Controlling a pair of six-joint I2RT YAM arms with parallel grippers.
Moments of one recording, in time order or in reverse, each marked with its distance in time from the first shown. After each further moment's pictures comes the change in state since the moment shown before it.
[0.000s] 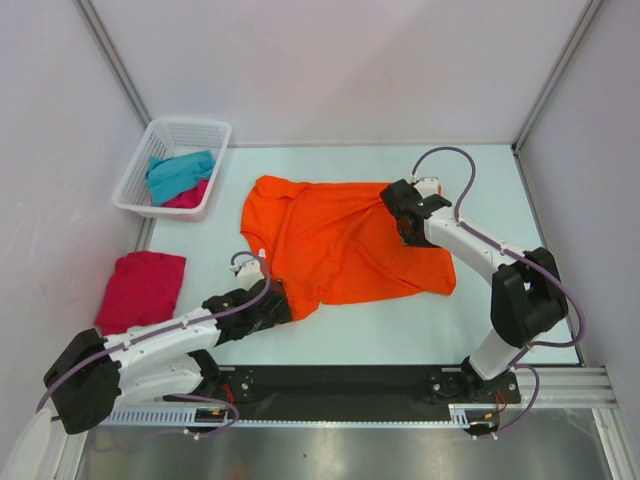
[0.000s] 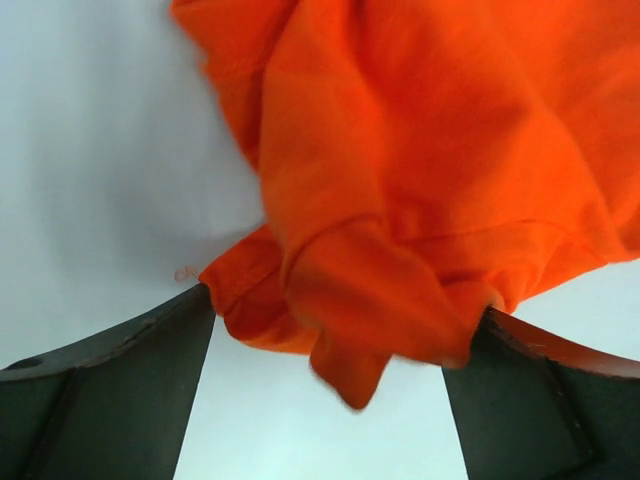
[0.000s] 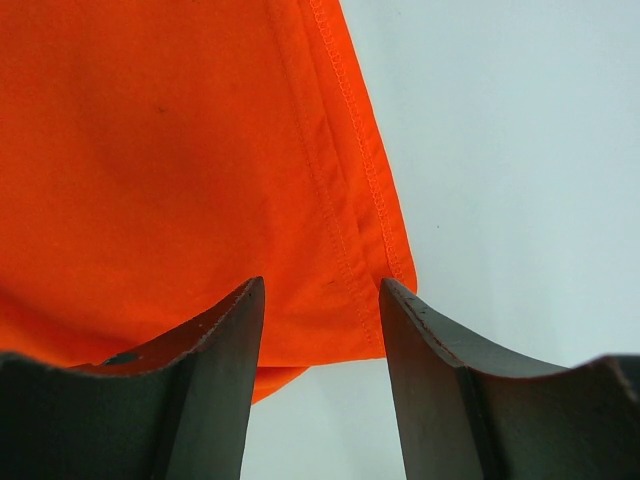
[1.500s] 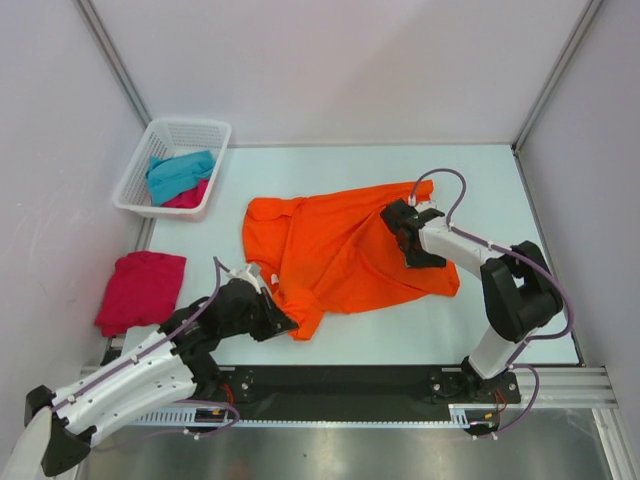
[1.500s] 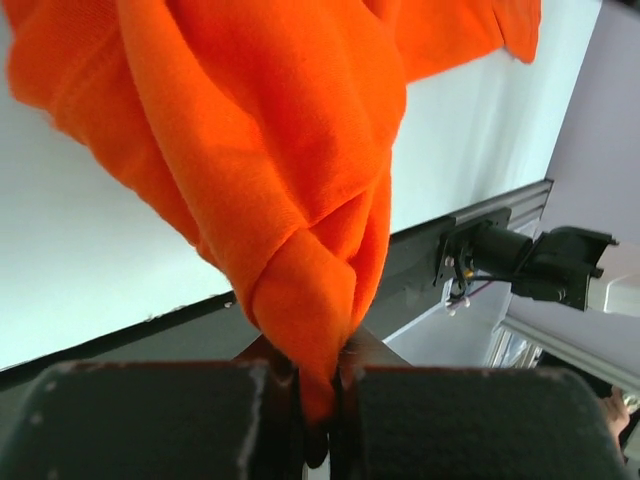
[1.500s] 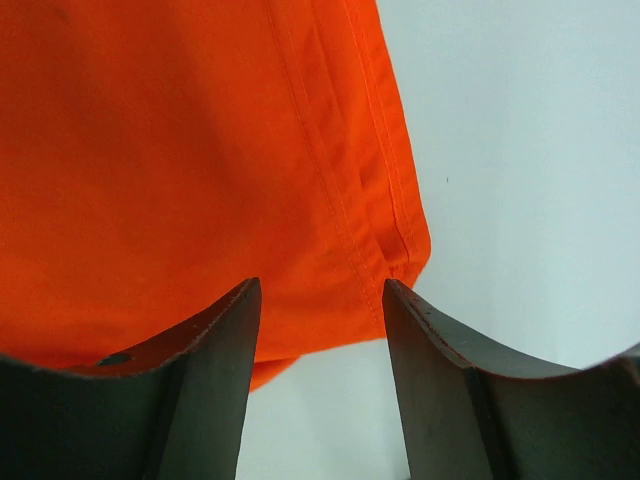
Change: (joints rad) left arm -0.003 -0.398 0.029 -0.043 0.461 -0.167; right arm -0.006 0.043 -0.100 0.000 -0.040 -0.009
